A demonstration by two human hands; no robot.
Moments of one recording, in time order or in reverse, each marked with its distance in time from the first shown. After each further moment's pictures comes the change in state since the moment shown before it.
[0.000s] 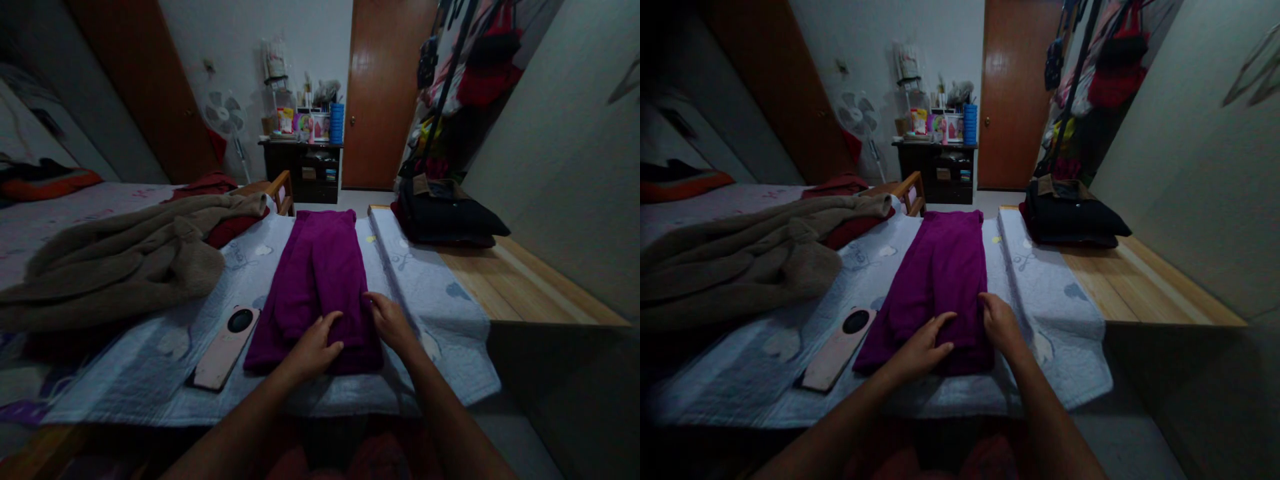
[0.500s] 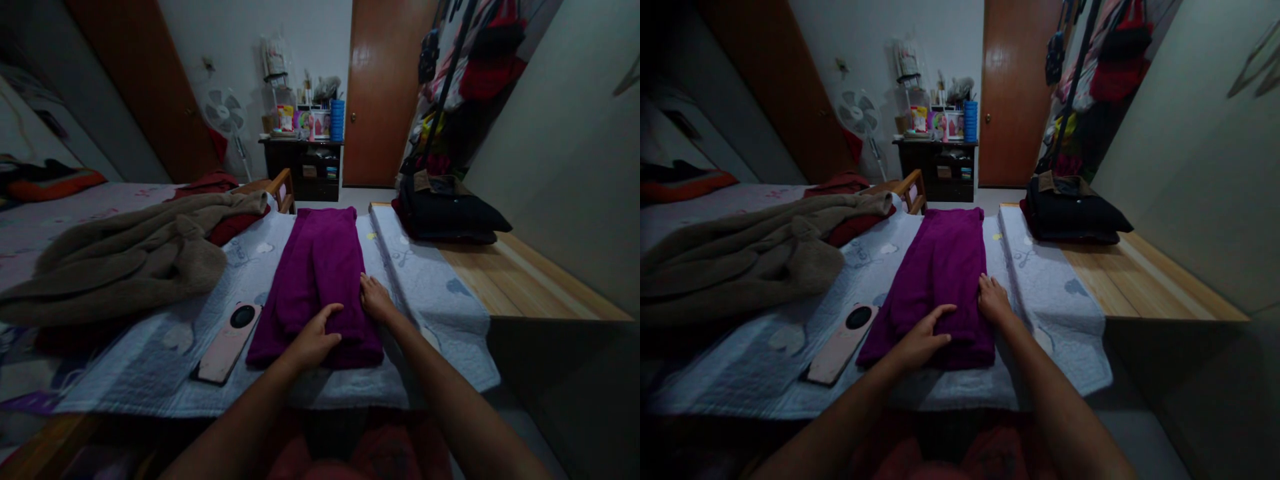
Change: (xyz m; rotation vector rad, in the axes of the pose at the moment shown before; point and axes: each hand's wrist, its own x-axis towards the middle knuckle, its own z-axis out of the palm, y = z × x) left_hand 0.002 0.002 0.001 -0.525 -0.020 -0.126; right_hand 0.043 0.038 0.030 -0.294 -0.105 -0.107
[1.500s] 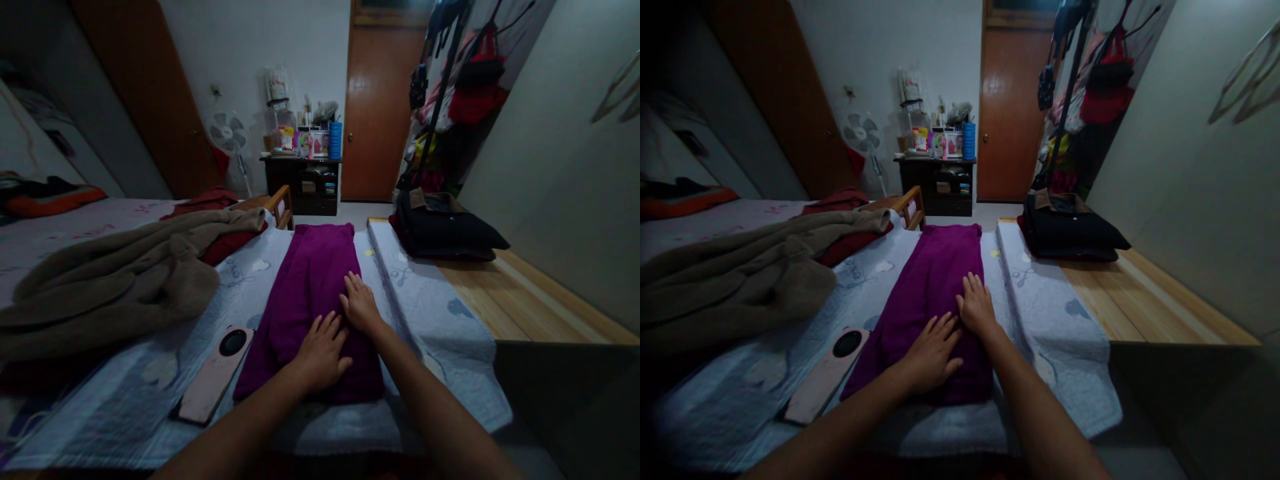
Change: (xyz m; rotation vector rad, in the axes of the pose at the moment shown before) left_hand 0.035 -0.001 0.002 1.375 -0.078 0.298; right_hand 0.040 -0.044 -0.014 -0.122 0.044 0.059
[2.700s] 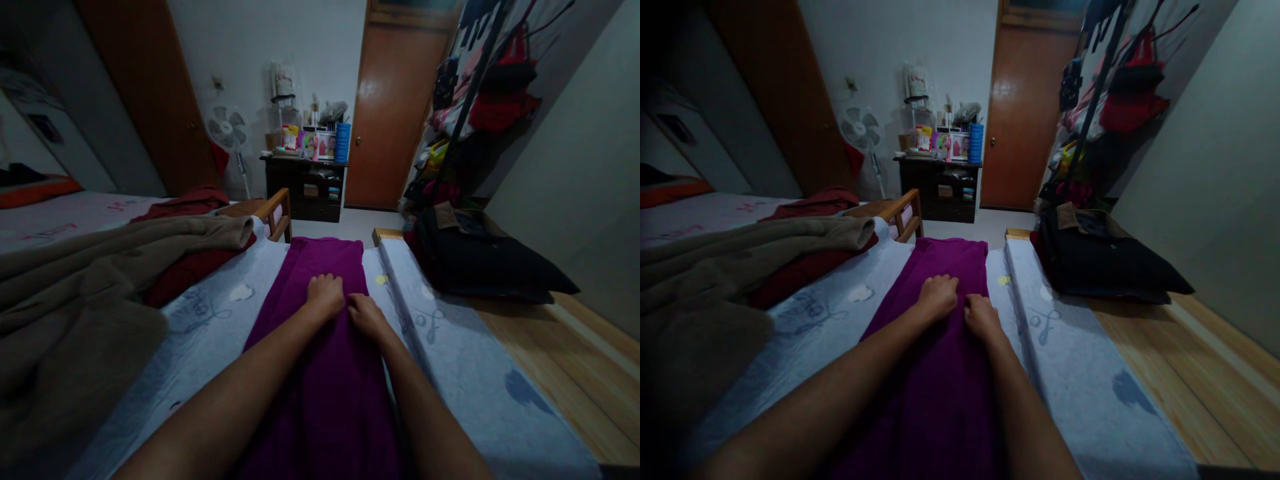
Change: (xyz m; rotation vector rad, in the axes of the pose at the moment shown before) left_hand 0.206 -0.120 -0.042 0.087 0.110 -0.315; right_hand 0.131 0.055 0.039 0.116 -0.175 0.092
